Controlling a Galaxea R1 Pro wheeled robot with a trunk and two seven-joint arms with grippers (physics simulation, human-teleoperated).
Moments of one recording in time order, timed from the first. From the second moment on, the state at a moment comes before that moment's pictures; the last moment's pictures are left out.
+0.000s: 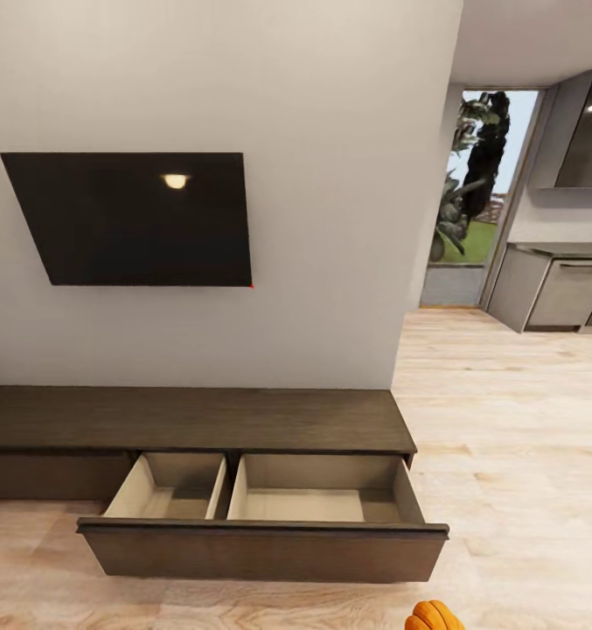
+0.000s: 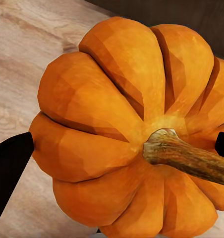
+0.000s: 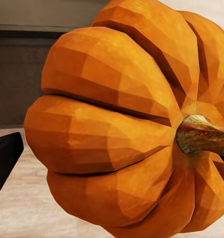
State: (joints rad) left arm -0.20 0.01 -0.68 -0.02 1.07 -0.54 0.18; right arm -0.25 0.04 0.46 0.00 -0.39 -0.80 -0.27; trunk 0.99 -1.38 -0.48
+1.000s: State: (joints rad) left arm -0.50 0.01 -0.69 -0.62 0.90 0.14 0.43; right arm -0.60 0.03 0.45 -0.42 -0.39 -0.26 -0.39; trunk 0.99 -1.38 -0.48
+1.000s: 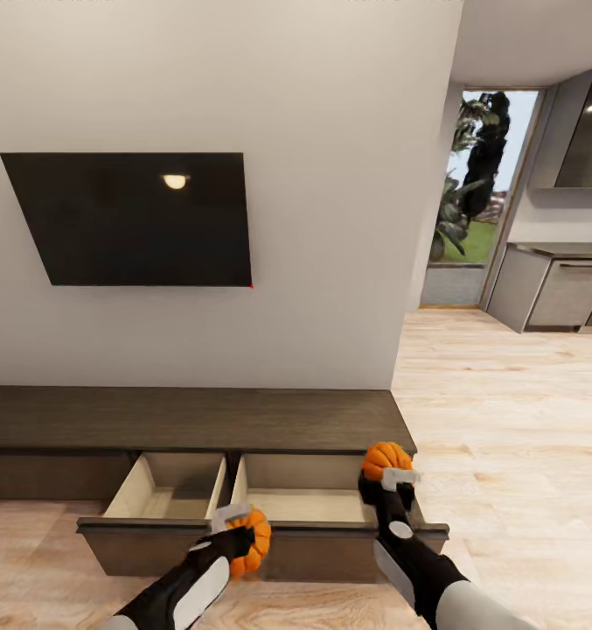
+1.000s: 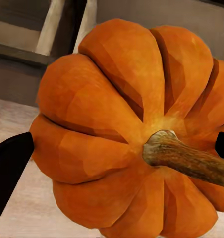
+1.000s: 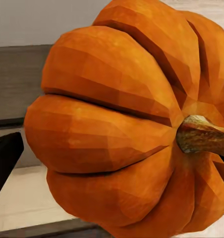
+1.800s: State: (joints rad) left arm -0.79 -0.09 -0.47 -0.48 0.90 0.26 0.43; right arm -0.83 0.03 0.22 -0.40 -0.61 0.38 -0.34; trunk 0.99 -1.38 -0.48
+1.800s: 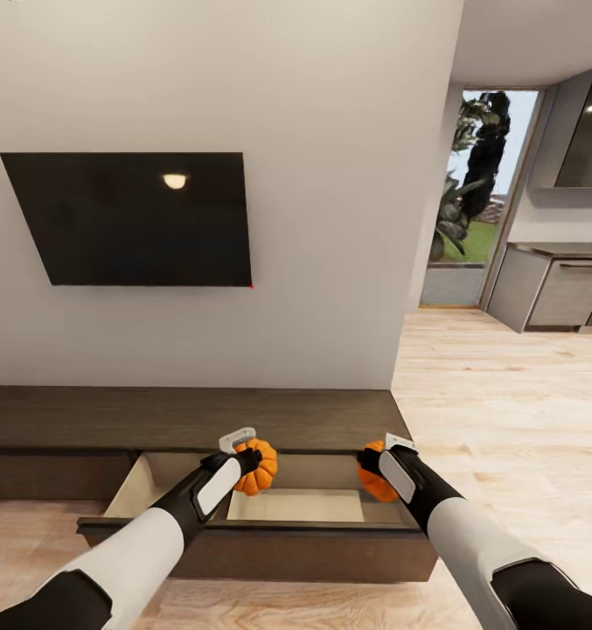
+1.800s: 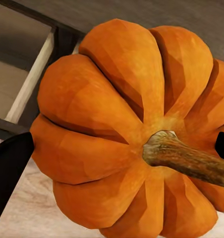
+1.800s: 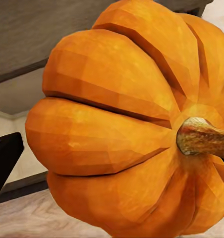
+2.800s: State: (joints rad) left arm -0.79 -0.14 -0.61 -0.38 0.89 0.41 0.43; right arm -0.83 0.03 0.22 -0.40 -0.61 0.44 -0.33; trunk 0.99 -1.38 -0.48
